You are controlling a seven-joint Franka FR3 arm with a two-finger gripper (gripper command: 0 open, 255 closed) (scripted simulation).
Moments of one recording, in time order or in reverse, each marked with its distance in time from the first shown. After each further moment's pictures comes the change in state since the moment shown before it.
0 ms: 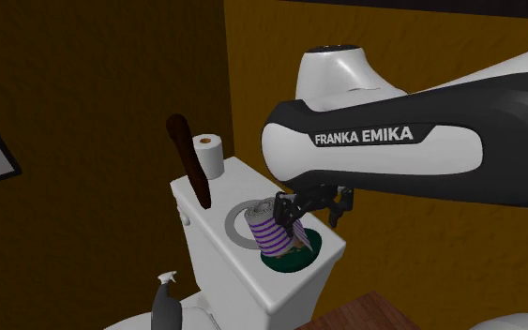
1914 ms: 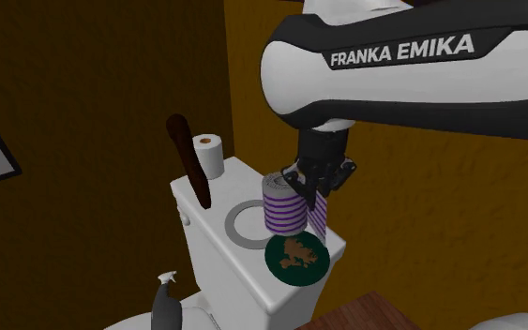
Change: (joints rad) arm 0.001 -0.047 0.002 0.167 0.004 -0.216 -0.005
